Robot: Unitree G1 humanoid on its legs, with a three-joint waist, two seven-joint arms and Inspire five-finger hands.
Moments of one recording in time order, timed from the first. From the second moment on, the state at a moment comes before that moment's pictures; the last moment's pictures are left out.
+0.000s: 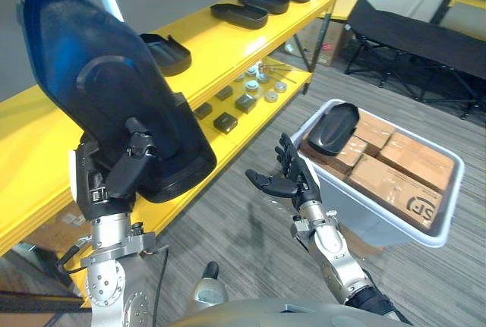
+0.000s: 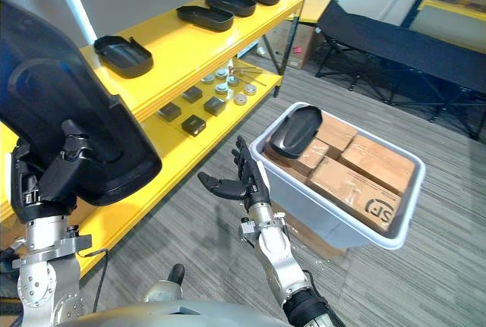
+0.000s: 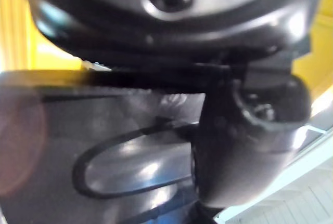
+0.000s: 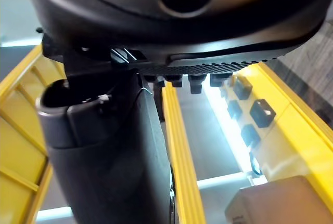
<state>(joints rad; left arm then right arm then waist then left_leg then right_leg) 0.43 0.06 0.11 -0.44 -0.39 -0.43 -0.02 0.02 -0.19 0.40 0.28 0.25 -0.34 -0.14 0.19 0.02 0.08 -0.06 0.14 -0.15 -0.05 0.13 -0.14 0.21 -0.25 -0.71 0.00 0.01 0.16</state>
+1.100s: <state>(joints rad) 0.36 0.15 0.16 -0.39 -0.39 -0.47 0.05 0.04 -0.12 0.24 0.12 0.25 -0.45 -0.10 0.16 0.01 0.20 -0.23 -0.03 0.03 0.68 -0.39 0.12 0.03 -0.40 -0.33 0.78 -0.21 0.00</state>
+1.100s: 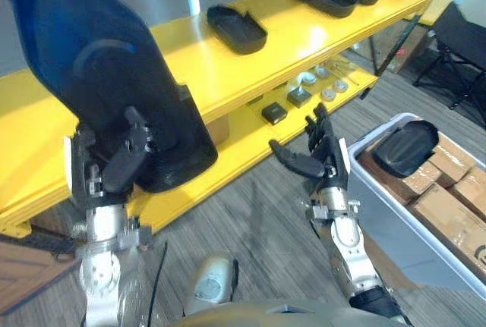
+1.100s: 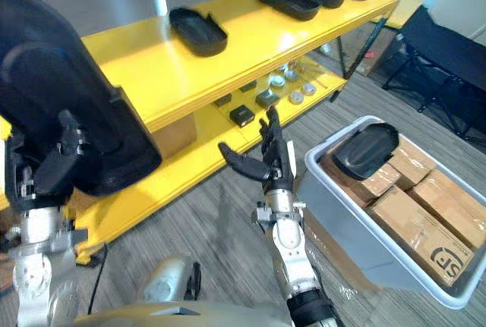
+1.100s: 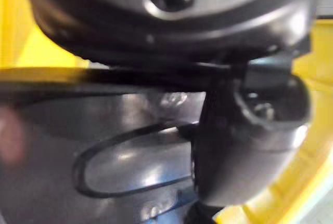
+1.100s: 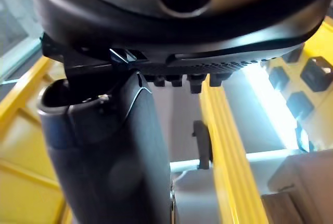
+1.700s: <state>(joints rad) 0.20 0.15 0.16 -0.33 -0.48 -0.50 0.01 -0.25 -0.32 -0.11 -0.19 0.25 -0.54 -0.19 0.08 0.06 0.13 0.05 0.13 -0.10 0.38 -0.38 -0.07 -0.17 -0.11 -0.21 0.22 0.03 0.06</state>
